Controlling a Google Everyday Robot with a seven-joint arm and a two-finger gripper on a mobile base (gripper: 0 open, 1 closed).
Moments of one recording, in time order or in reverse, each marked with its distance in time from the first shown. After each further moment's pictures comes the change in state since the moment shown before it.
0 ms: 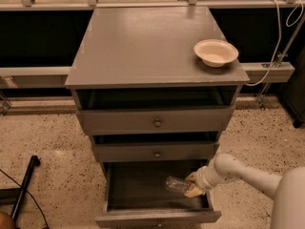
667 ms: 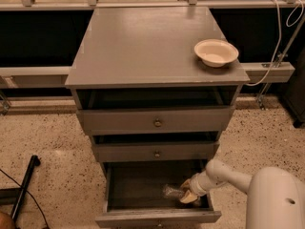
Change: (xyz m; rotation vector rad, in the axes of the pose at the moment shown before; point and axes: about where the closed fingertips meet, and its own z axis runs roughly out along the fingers) arm 0.044 0.007 0.078 -0.081 0.024 -0.018
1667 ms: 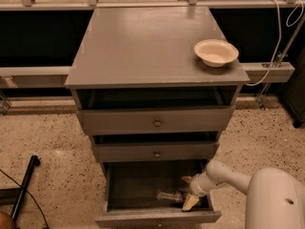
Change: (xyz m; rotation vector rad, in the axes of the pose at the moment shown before) arm 0.003 0.000 0.007 -0.004 -0.002 0.004
